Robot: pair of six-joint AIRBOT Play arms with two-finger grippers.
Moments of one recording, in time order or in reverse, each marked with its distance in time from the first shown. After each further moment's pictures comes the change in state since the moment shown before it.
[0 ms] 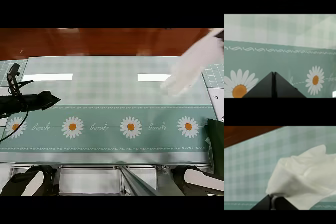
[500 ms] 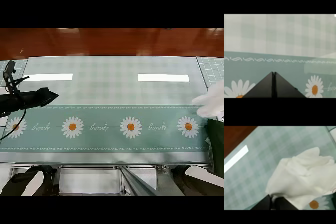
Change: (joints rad) left arm 0.016 0.000 0.000 -0.034 0.081 0.038; right arm -0.526 0.073 0.000 0.020 0.216 -0.037
